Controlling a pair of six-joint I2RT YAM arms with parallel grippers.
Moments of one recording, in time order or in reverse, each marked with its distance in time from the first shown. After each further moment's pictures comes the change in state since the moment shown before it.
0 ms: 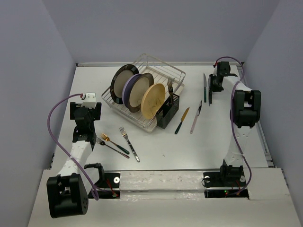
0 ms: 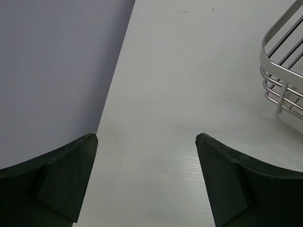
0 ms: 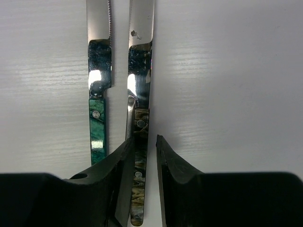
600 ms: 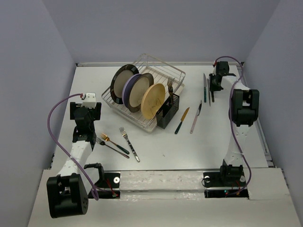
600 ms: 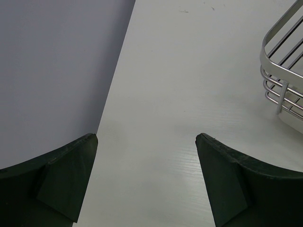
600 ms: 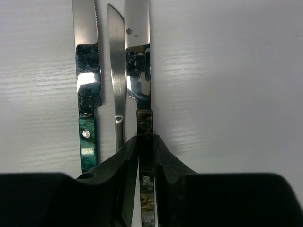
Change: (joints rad) left arm 0.000 0.000 0.000 0.000 -0.001 0.000; right arm 0.000 0.050 0.041 0.016 0.068 -0.011
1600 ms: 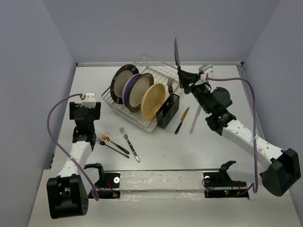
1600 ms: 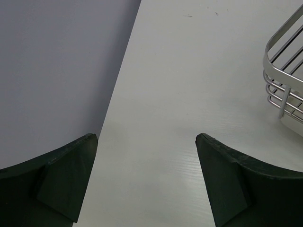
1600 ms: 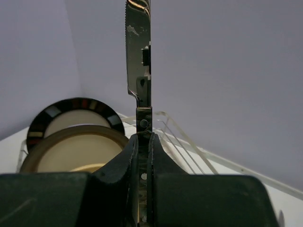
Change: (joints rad) left arm 0.000 -0.006 0.000 0.007 -0.008 0.000; right arm 0.586 -1.070 -0.809 0.973 -0.053 -0.078
